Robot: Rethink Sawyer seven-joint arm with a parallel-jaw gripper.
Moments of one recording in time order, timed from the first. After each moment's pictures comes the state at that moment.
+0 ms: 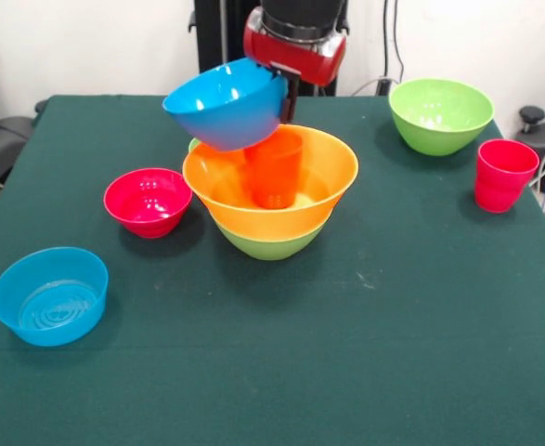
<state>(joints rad) -0.27 -0.73 0.06 1.72 -0.28 0.66 2.17</state>
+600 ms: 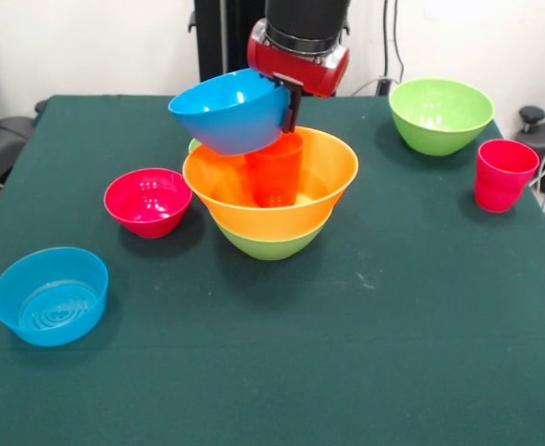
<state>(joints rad) -0.23 -0.70 0.02 1.70 -0.25 0.64 2.17</state>
